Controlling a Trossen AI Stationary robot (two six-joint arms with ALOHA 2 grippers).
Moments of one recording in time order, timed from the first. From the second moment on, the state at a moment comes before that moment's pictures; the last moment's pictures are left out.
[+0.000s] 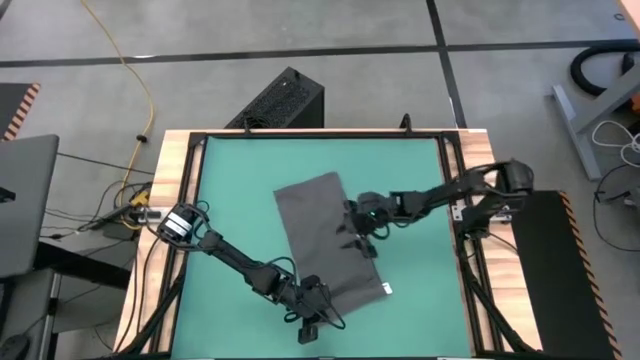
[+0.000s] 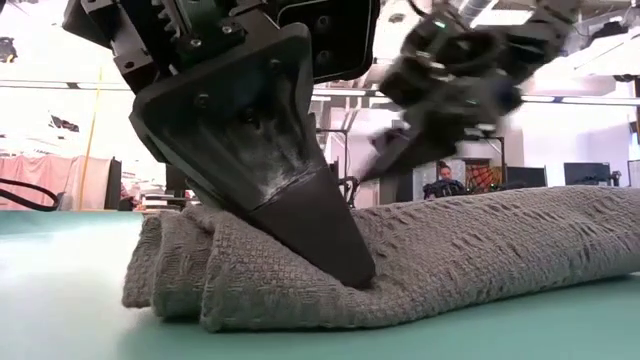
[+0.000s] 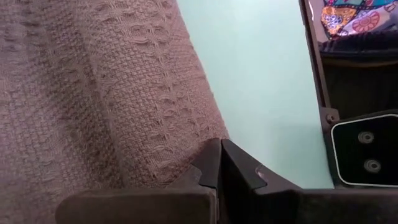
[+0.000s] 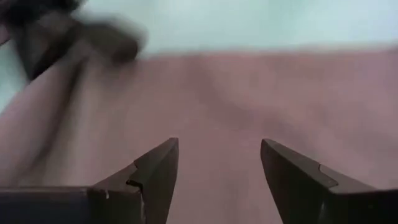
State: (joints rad) left arm -0.50 2.08 1.22 0.15 -0.01 -0.63; right arm -0.02 1.60 0.70 0.28 -0.29 -0.16
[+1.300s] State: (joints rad) left arm -0.48 2.08 1.22 0.22 0.06 -0.57; right arm 0.02 1.71 0.43 0.67 0.31 -0.32
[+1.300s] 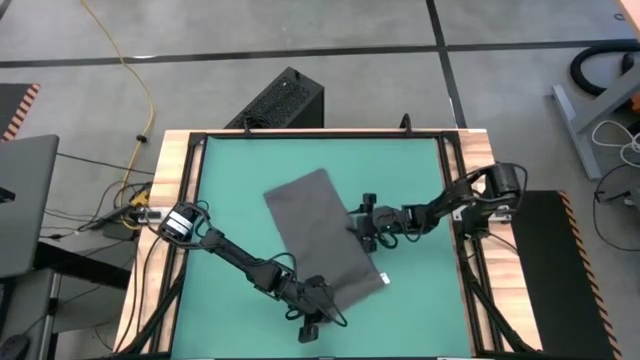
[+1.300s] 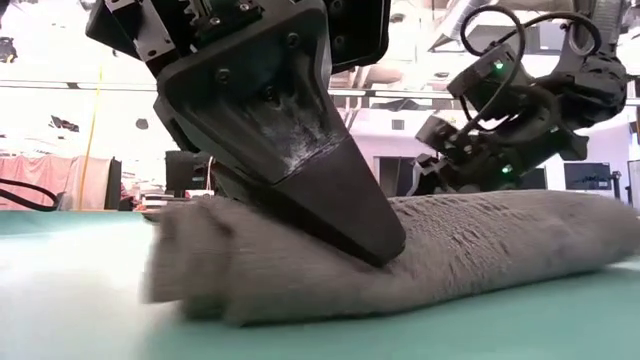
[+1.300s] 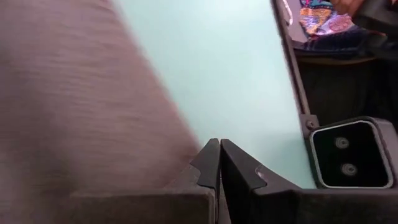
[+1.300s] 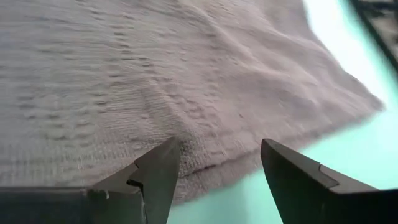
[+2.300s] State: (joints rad) left arm -0.43 2.01 1.23 0.19 0.05 -0.41; right arm 0.66 1.14 0.52 -0.17 0.46 -0.05
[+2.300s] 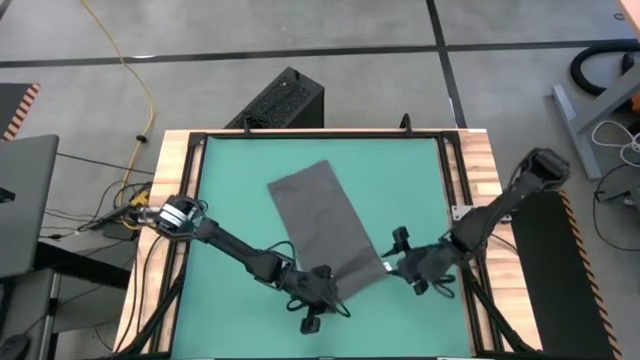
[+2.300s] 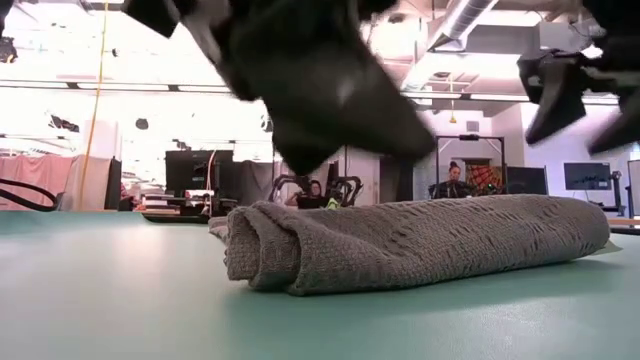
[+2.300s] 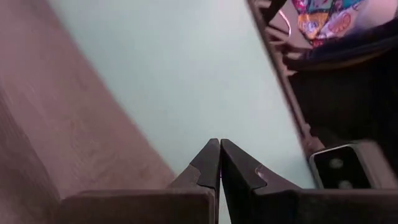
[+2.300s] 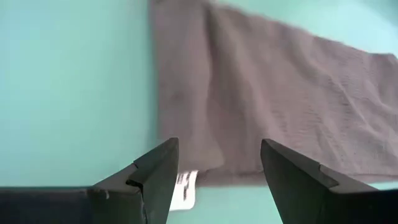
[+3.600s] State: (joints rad) left arm -0.55 1.99 1.42 -0.44 -0.36 -0.62; right arm 0.66 1.50 0.52 0.06 0.44 -0.05
